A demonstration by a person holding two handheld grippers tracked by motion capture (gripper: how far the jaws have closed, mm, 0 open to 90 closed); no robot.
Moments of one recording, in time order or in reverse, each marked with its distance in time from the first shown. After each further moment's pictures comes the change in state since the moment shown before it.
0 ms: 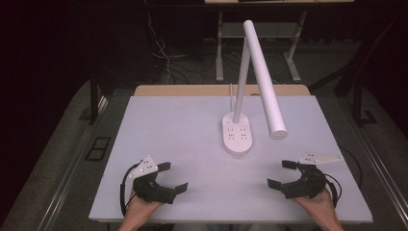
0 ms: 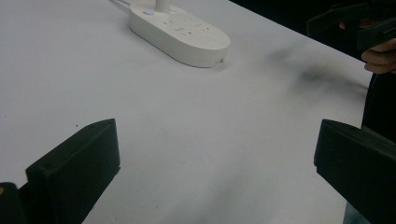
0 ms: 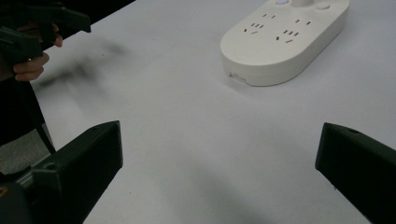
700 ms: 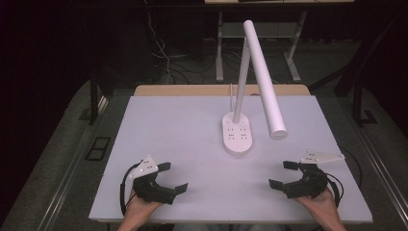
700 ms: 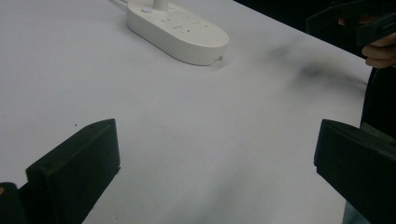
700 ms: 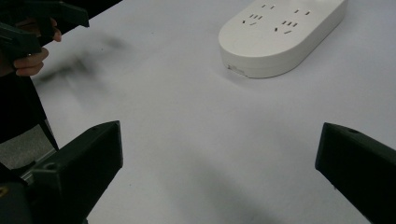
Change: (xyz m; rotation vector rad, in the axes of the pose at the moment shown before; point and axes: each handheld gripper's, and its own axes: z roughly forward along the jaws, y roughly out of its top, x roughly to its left) left arm 0.000 0.000 0.000 0.007 -0.008 0.007; right arm -0.004 0.000 -0.003 0.028 0.002 0.015
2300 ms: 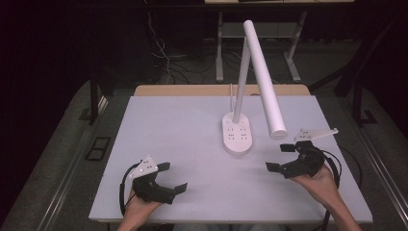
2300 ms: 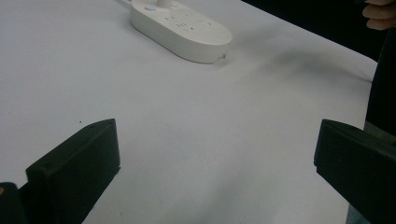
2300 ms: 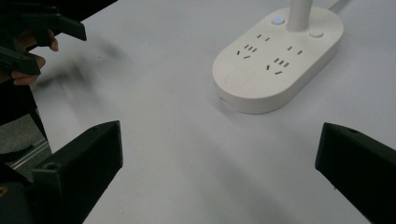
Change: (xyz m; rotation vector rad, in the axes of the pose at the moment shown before) left arm 0.001 -0.001 -0.001 0.008 0.013 0.000; right arm -0.007 0.060 0.004 0.081 0.007 -0.047
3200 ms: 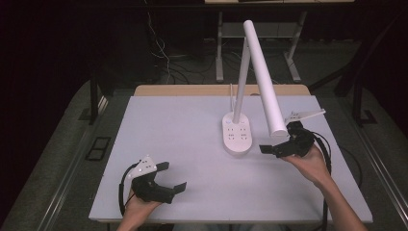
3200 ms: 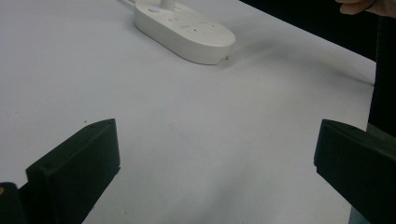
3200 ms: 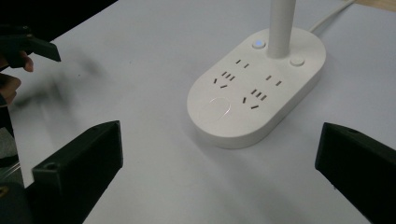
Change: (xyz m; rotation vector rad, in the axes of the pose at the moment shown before) left arm 0.001 0.000 -0.001 -0.013 0.010 -0.009; right arm -0.029 0.038 0.024 0.019 0.000 0.014
